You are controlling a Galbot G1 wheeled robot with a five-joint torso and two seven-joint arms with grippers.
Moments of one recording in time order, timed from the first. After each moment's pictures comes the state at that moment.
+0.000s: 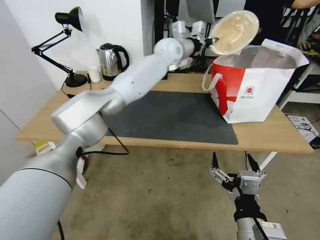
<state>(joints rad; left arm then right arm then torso) -0.33 -1.60 0.57 -0.76 -1.47 0.26 0.12 -1.92 1.12 0.23 2.48 -0.02 -0.02 0.63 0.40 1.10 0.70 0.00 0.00</state>
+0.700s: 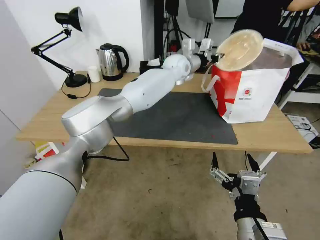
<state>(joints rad) -0.27 -1.60 0.69 -0.75 -1.42 0.22 0.12 -1.92 1.12 0.23 2.48 -0.02 -0.02 0.63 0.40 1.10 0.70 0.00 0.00</state>
